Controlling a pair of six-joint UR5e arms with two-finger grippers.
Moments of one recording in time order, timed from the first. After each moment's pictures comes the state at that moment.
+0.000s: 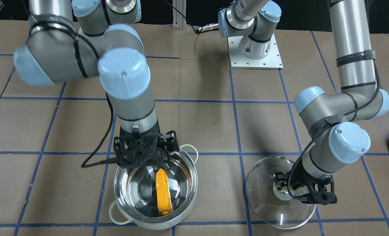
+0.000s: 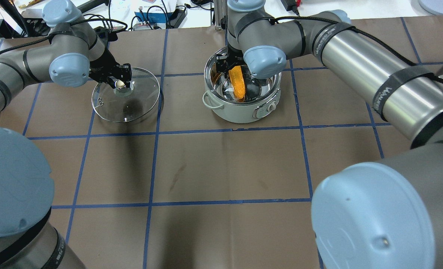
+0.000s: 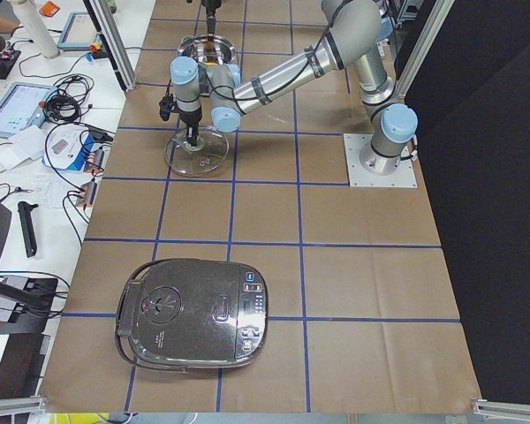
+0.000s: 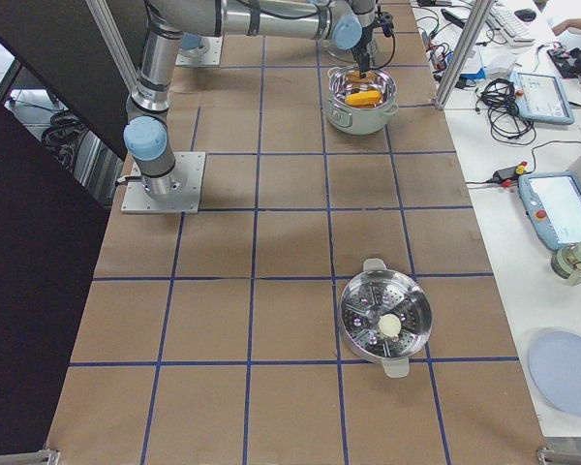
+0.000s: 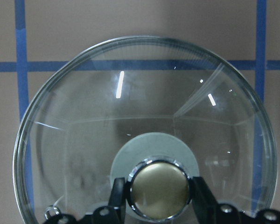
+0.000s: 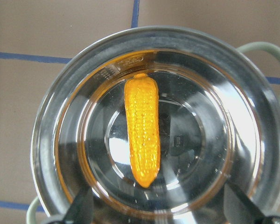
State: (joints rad) left arm -1.39 -2.11 -1.53 -1.00 1.53 0.17; right arm 1.81 -1.18 1.32 -1.87 -1.55 0.14
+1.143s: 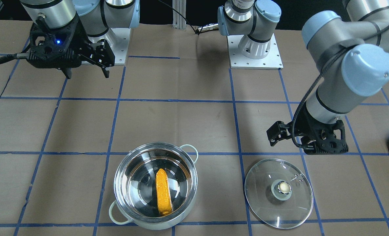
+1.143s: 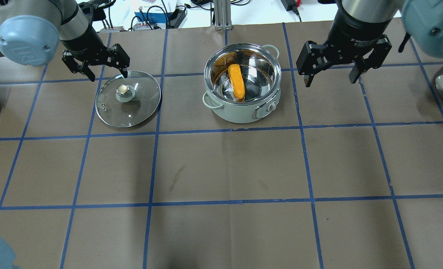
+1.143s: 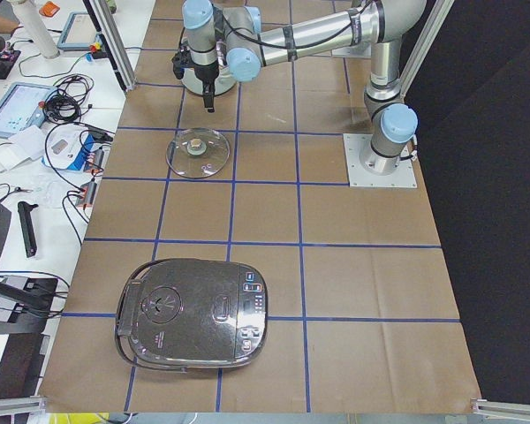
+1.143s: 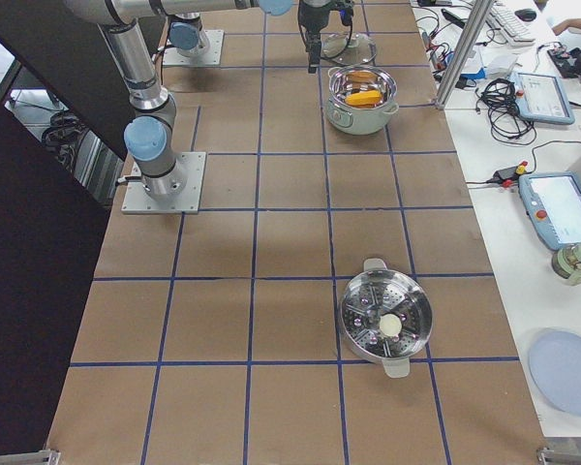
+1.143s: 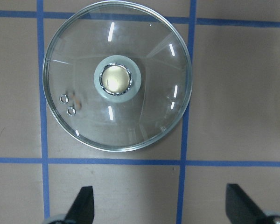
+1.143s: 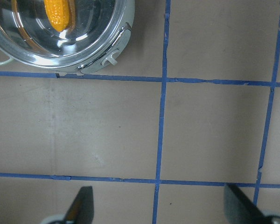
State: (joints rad) left arm -1.46 -1.82 -1.49 -1.40 1.54 0.07; right arm 1.61 -1.57 1.51 -1.50 -1.56 -0.01
